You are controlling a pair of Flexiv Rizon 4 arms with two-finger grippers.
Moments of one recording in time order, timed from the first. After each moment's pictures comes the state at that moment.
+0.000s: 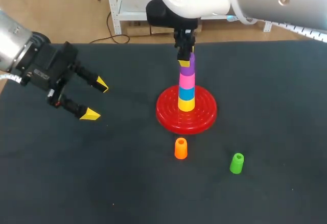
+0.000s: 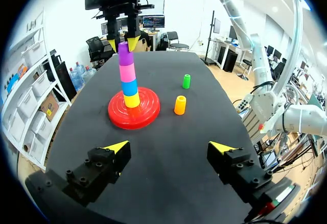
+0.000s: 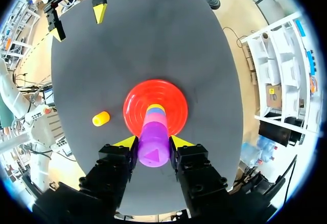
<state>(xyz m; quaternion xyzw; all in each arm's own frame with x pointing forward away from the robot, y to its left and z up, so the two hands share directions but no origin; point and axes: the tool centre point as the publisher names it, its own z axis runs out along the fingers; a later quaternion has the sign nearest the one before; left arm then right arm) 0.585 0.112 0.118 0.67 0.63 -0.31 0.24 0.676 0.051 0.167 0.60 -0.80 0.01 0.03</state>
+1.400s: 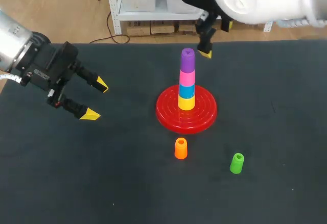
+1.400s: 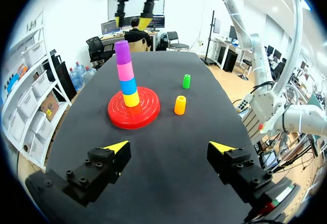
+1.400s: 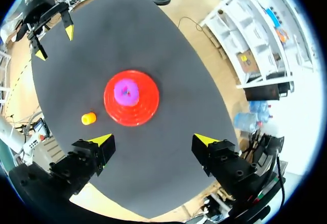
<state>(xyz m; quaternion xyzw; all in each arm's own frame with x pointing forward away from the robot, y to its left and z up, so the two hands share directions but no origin) 0.585 0.112 0.118 0.67 0.63 -0.31 0.24 0.669 -0.020 0.213 0.46 -0.89 0.06 -0.05</state>
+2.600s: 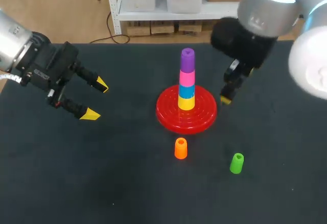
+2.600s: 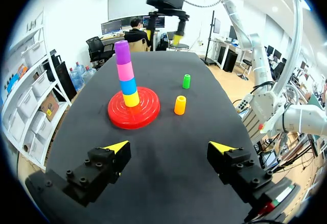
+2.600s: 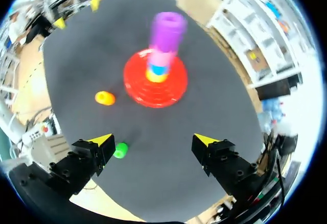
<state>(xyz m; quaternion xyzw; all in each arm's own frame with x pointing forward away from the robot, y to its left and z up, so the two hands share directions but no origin) 0.585 0.112 0.118 0.67 0.63 -0.31 0.24 0.576 -0.038 0.153 0.48 -0.88 -0.01 -0.07</state>
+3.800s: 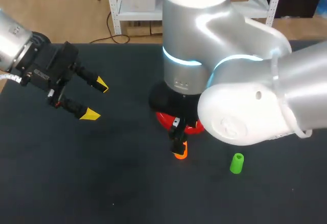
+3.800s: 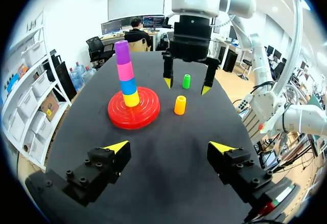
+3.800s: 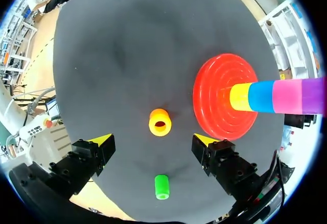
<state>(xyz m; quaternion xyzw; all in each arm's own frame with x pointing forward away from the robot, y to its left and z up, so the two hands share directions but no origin) 0.585 0.112 0.118 0.67 0.63 -0.31 0.24 0.520 0.060 0.055 0.55 -0.83 -0.01 0.02</state>
